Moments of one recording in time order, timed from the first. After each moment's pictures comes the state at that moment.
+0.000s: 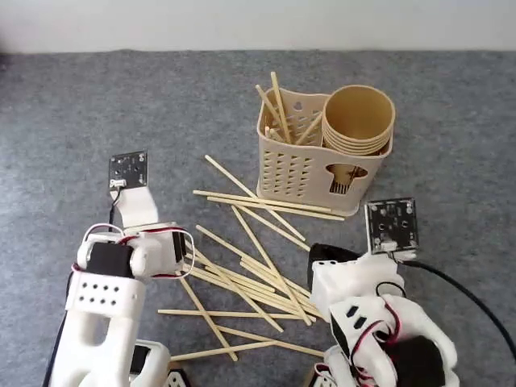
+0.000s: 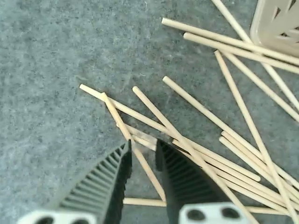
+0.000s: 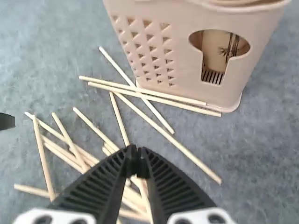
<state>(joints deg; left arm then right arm) 2.9 -46.0 53.9 74.8 23.8 -20.3 -85.5 51.4 83.4 -14.5</state>
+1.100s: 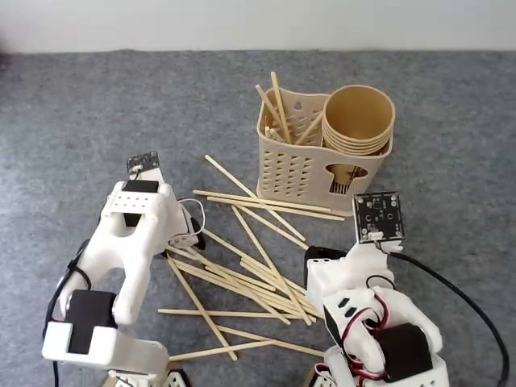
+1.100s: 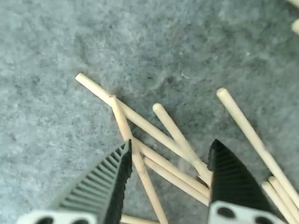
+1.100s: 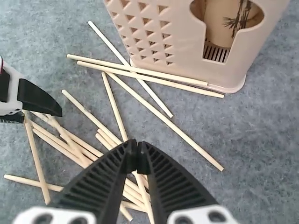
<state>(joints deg) 0.3 2.2 35.6 69.8 31.7 -19.5 -83.8 57.3 80.3 -14.5</state>
